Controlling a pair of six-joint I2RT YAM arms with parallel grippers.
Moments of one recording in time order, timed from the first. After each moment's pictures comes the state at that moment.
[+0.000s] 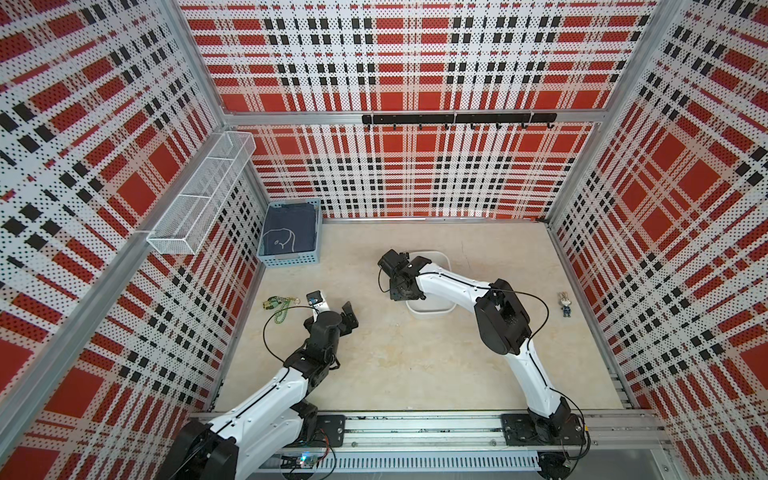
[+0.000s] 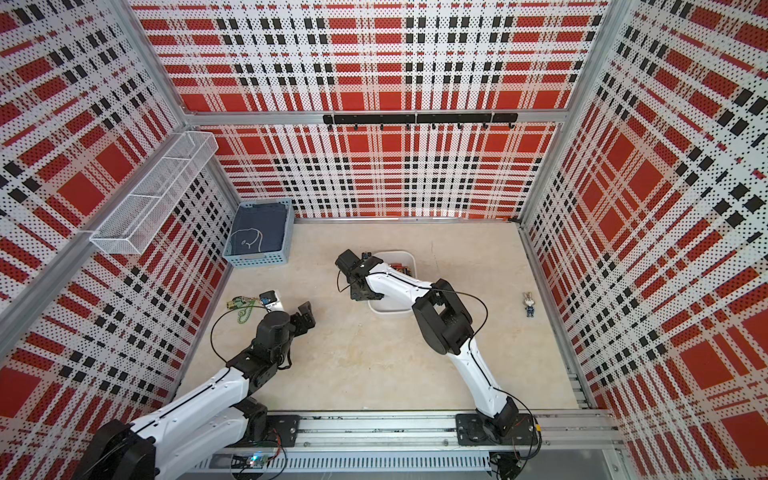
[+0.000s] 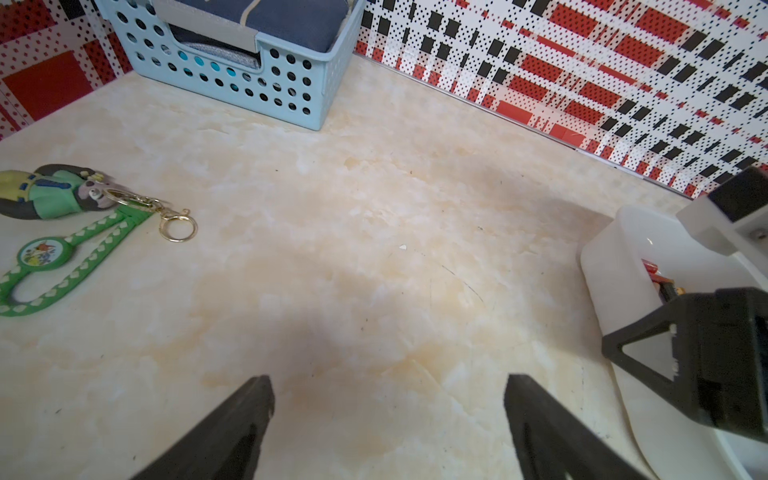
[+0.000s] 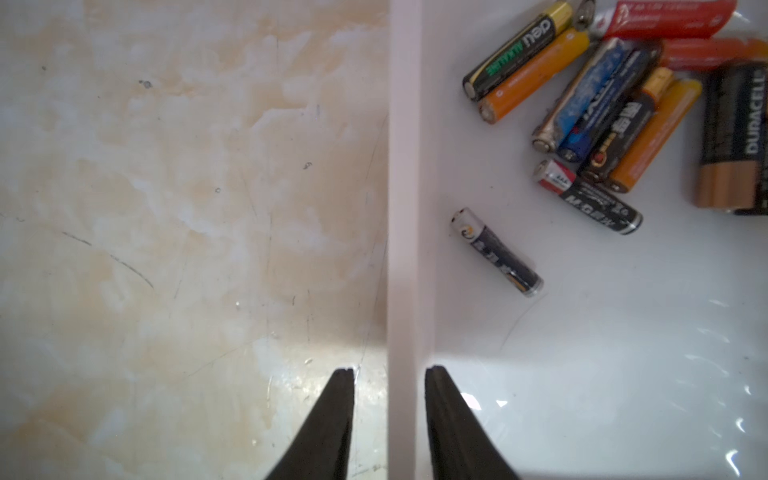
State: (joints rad) left arm -0.43 0.92 0.26 0.16 -0.45 -0.55; right arm 0.81 2.30 1.92 -0.84 0.24 0.70
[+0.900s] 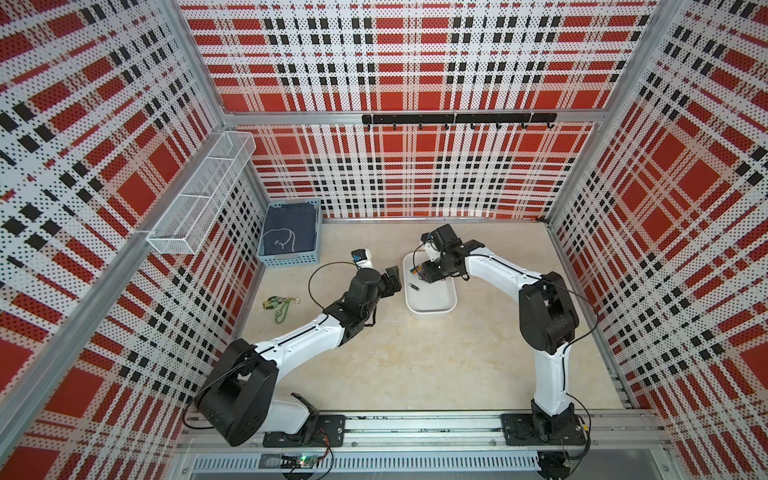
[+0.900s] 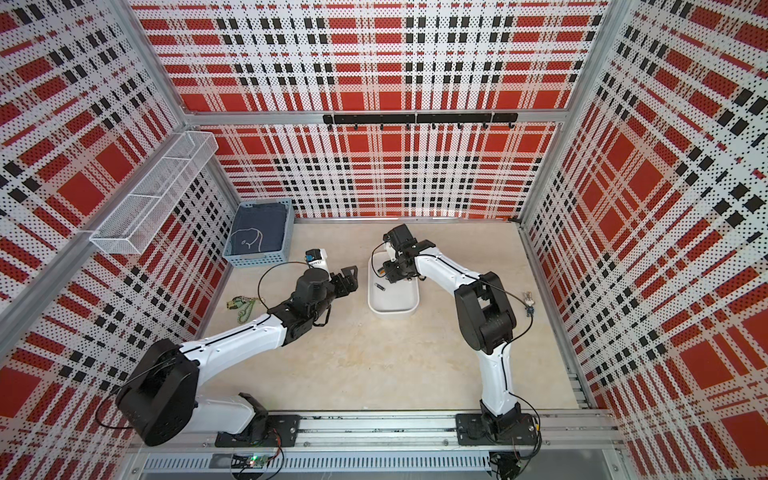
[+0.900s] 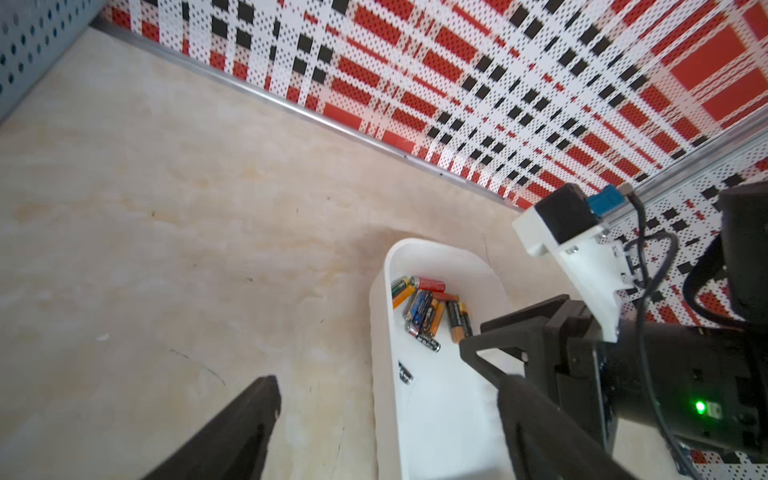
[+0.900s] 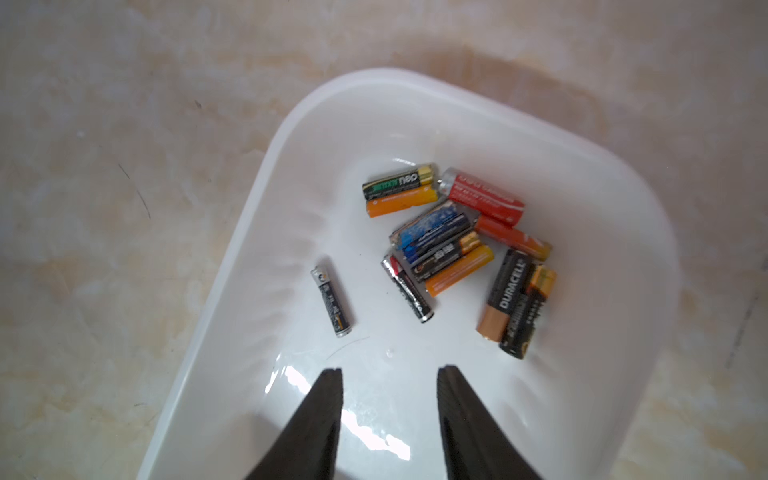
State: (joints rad) left arm -0.60 1.41 0.75 0.24 -0.28 -0.67; right arm 0.54 2.07 1.65 -0.63 -0.09 0.06
